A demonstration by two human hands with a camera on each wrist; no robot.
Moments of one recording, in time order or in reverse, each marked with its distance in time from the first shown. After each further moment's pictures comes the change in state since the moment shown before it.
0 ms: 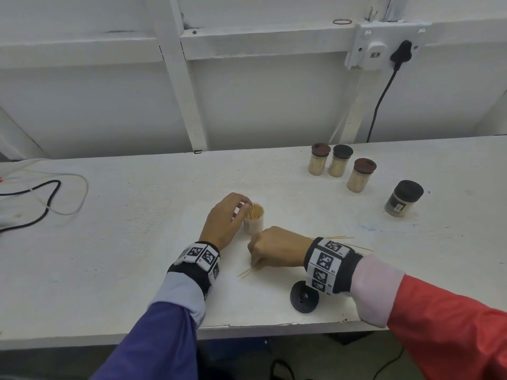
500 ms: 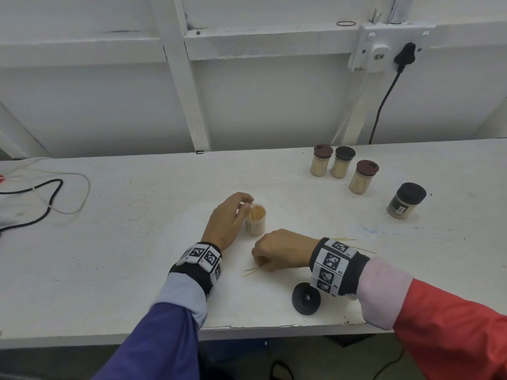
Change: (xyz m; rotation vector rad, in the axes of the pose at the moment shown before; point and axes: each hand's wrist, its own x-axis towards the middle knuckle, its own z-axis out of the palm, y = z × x) left_hand 0.000 -0.001 0.000 -0.041 -0.017 -0.044; right_hand -0.004 0.001 0.001 0.055 -0.080 0.128
